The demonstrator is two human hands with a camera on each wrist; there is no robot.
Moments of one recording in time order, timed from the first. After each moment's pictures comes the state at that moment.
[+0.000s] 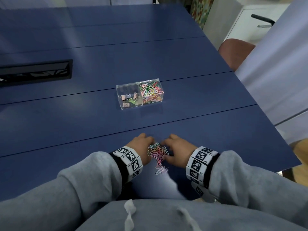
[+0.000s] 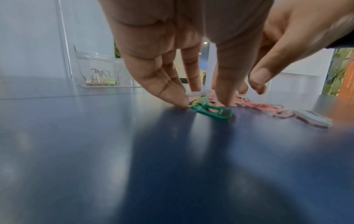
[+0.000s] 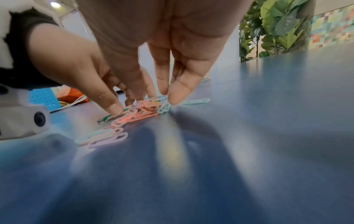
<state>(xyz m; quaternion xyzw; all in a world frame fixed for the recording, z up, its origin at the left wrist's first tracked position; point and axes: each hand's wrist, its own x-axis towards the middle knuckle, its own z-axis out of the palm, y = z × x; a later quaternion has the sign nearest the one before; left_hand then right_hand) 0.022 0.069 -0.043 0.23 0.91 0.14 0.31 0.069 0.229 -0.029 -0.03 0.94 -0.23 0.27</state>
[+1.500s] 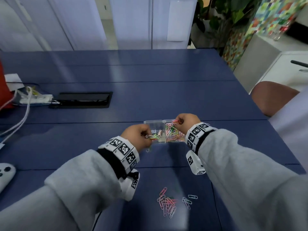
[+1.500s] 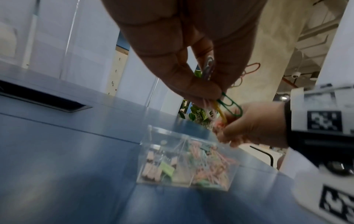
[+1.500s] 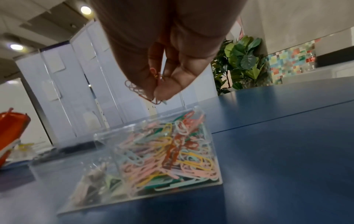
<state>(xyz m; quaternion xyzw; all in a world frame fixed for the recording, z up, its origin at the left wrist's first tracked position) -0.076 0.030 0.046 0.05 0.92 0.37 0.13 -0.129 0.233 0.022 0.04 0.96 -0.27 0.09</state>
